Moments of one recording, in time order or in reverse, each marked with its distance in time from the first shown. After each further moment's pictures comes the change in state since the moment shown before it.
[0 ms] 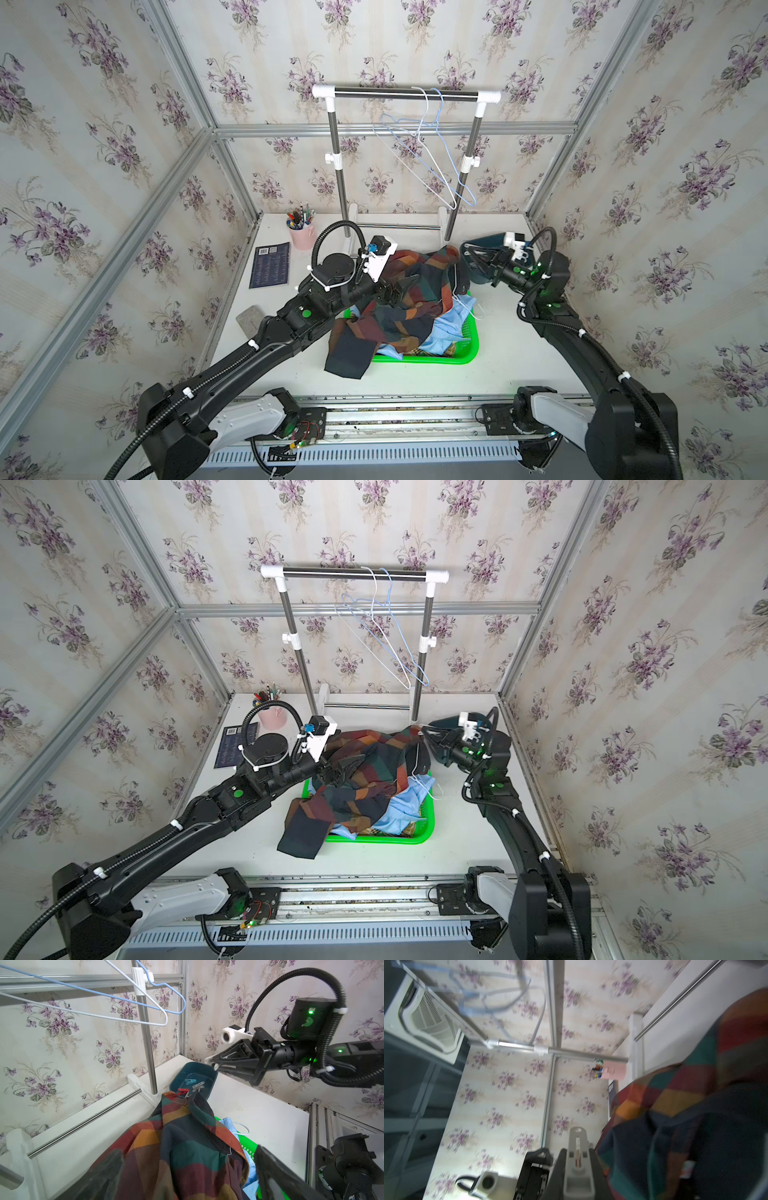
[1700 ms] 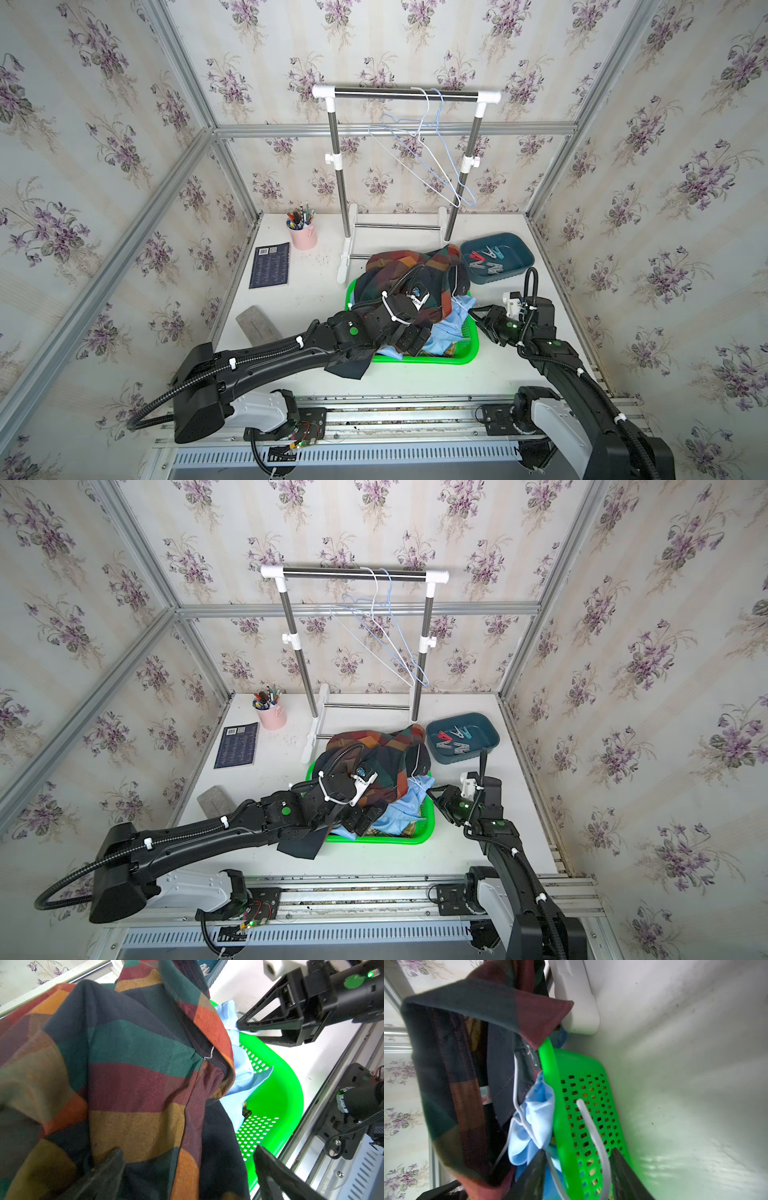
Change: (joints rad) left arm -0.360 0.225 0.045 -0.396 -0.396 -0.245; right arm 0.016 -0.310 -0.364 -0.535 0.165 -0.428
